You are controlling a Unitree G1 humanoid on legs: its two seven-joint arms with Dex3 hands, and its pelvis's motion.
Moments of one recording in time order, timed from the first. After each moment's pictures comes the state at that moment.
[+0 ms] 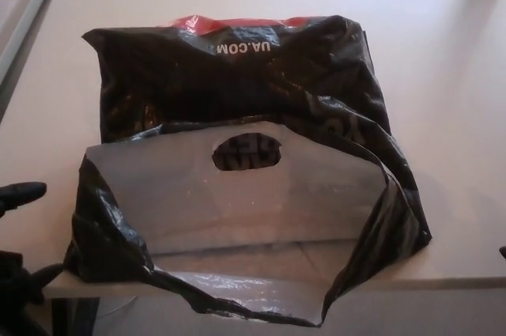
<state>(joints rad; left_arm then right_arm) -0.14 0.50 0.23 0.73 -0.14 -0.49 -0.38 0.03 -0.59 -0.12 0.18 -0.25 -0.29 0.06</state>
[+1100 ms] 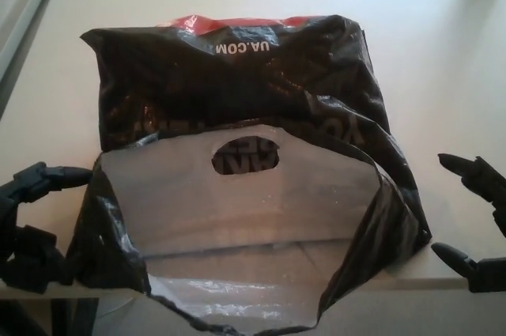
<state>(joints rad) -0.26 0.54 0.14 0.75 -0.12 -0.39 -0.50 -0.03 -0.49 0.04 0.07 -0.31 -0.14 0.07</state>
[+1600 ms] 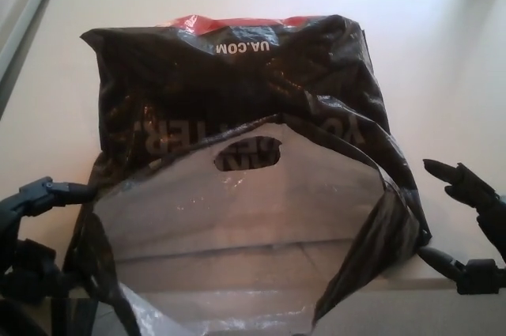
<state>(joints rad) -0.22 0.58 0.10 0.72 -0.11 -0.37 -0.53 -0.04 -0.49 0.07 0.11 -0.31 -0.13 0.09</state>
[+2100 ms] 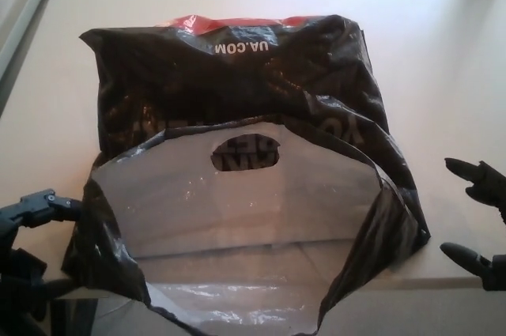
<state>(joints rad) -0.17 0.63 0.06 0.62 -0.08 -0.36 -0.55 -0.04 -0.56 0.03 0.06 -0.26 -0.11 0.18</state>
